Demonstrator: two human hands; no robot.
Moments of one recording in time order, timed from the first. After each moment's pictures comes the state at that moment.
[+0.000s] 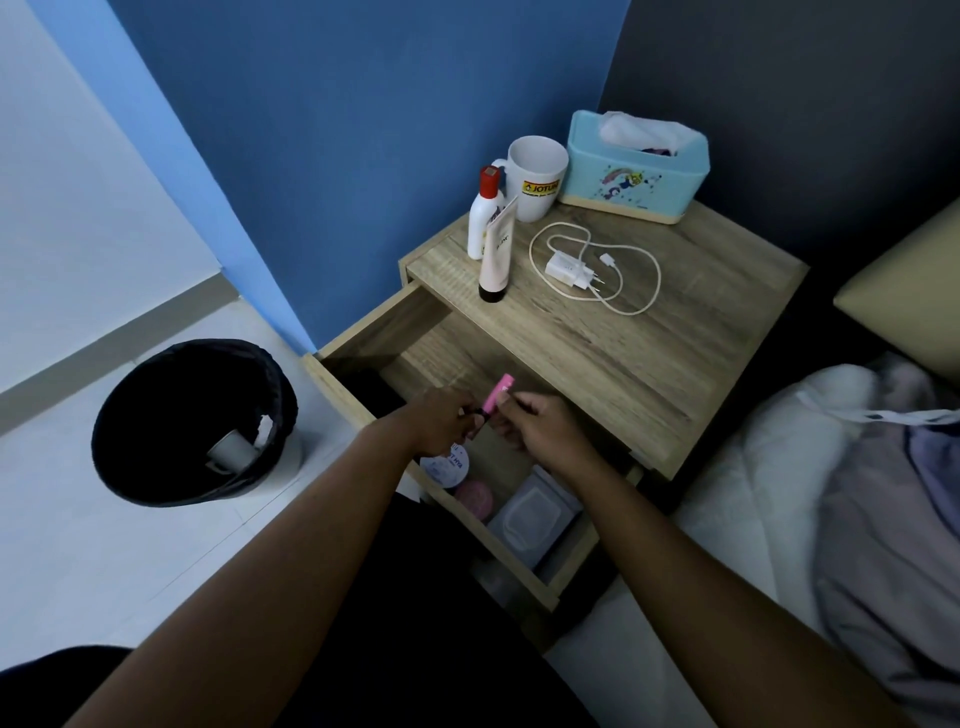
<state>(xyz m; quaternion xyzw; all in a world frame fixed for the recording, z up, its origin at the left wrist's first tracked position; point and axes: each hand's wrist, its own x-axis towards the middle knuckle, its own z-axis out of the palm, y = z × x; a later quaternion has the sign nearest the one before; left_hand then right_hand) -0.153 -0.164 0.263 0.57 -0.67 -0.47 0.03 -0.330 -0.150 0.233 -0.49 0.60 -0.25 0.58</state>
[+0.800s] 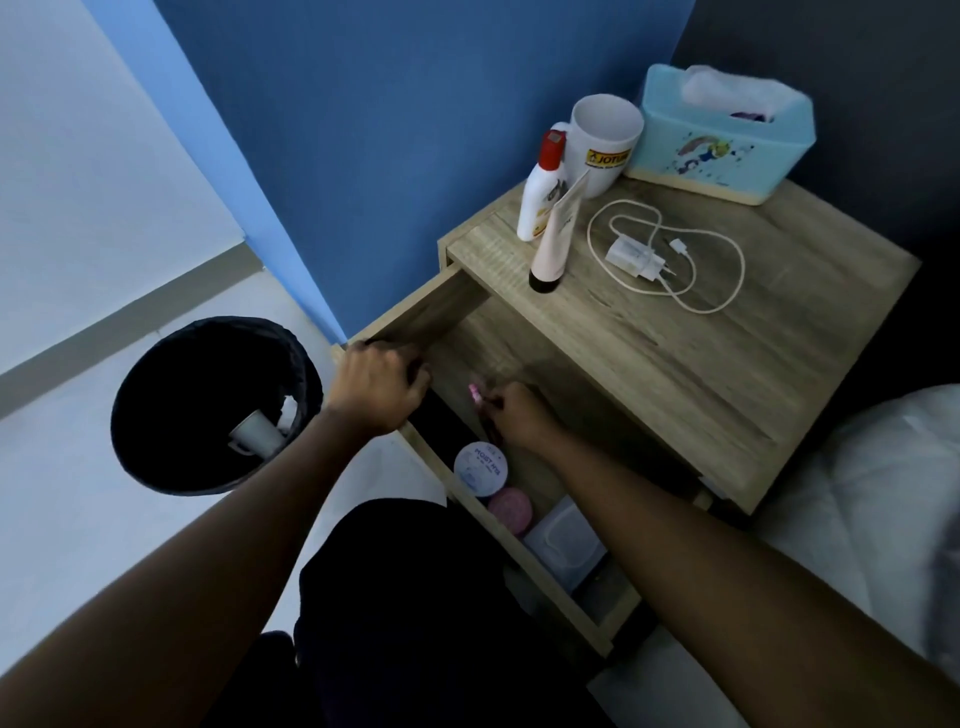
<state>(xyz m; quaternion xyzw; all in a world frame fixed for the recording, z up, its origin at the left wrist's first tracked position) -0.054 -0.191 0.224 0.66 -0.75 -0.08 0.05 -0.260 -0.213 0.147 -0.65 0.61 -0.07 0.46</state>
